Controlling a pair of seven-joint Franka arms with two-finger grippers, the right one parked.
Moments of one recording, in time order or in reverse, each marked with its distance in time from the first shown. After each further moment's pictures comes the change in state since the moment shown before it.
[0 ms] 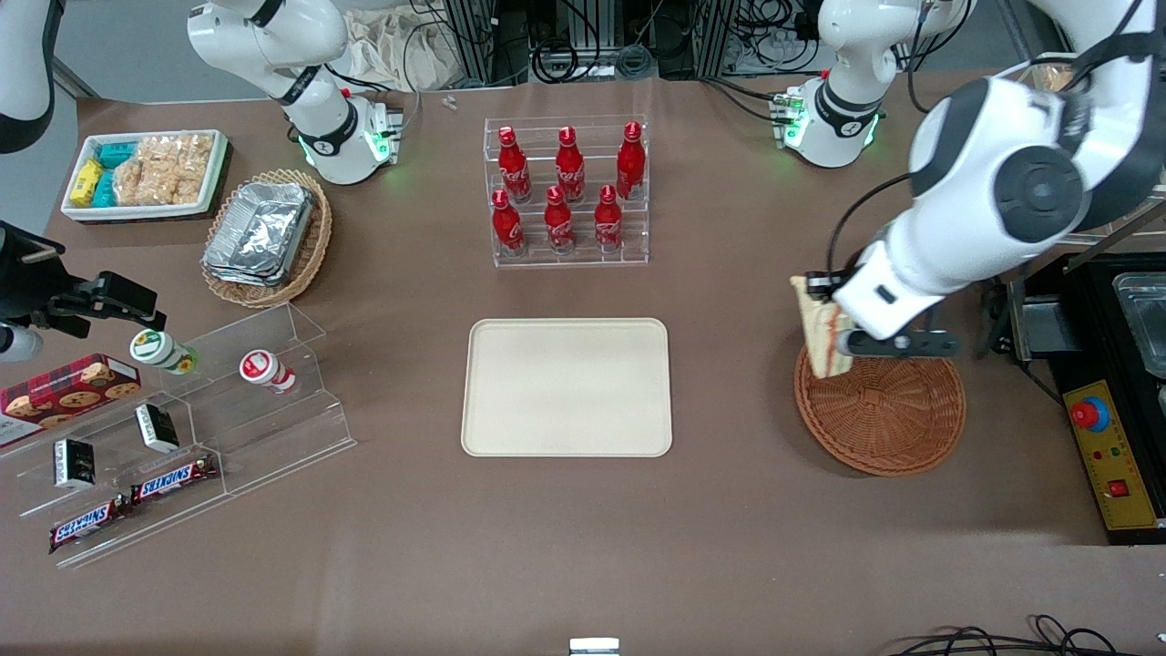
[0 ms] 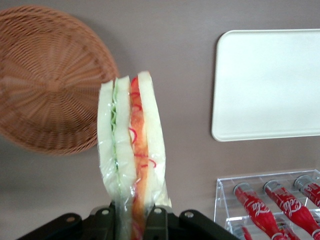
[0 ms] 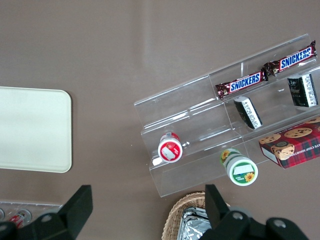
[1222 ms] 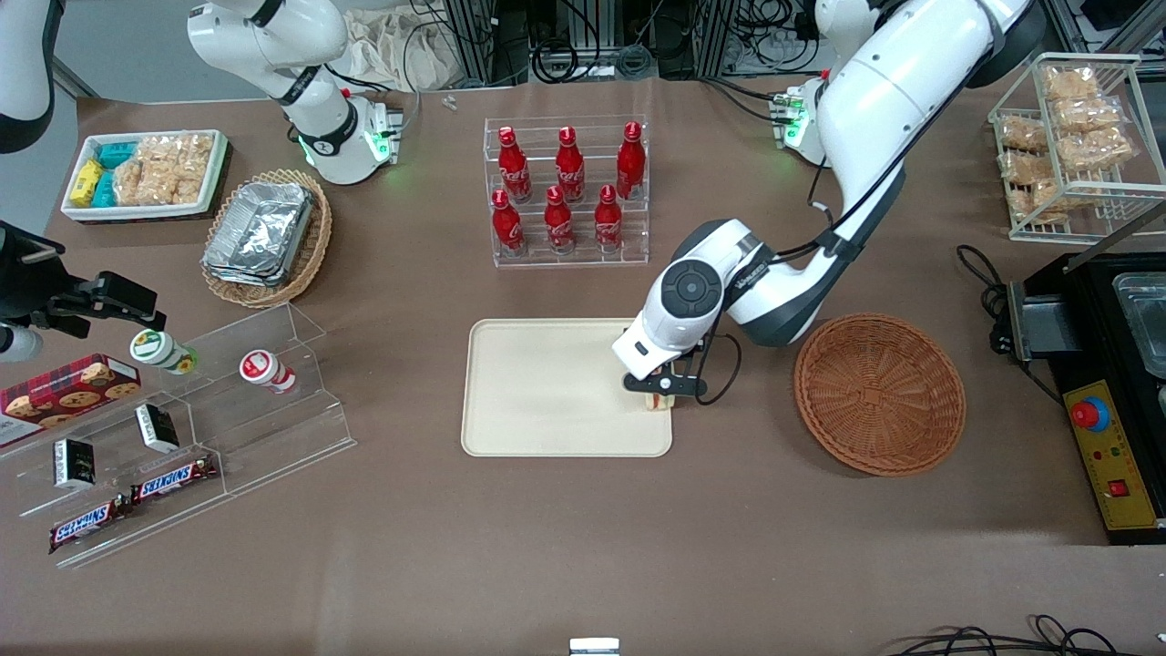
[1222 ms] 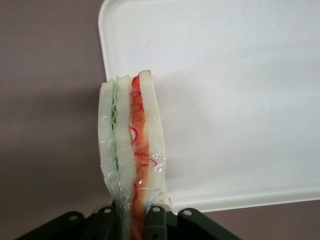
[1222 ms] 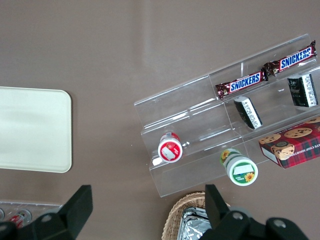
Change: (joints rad) arm -0.333 0.478 -0.003 0.010 0.337 0.440 -0.406
